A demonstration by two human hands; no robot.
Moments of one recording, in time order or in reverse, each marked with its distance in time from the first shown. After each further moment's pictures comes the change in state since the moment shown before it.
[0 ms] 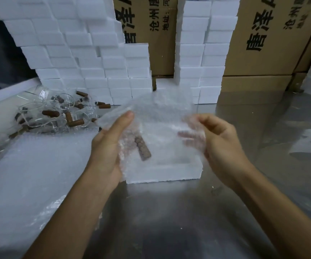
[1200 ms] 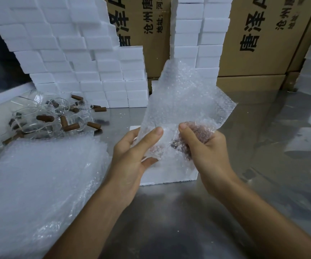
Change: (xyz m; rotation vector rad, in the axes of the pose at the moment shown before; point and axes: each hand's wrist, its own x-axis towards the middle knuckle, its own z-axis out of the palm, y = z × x) left_hand -0.011 -0.028 0.018 0.182 -0.189 0.042; right_hand -0.005 0.021 0.013 -0.142 0.194 -0.138
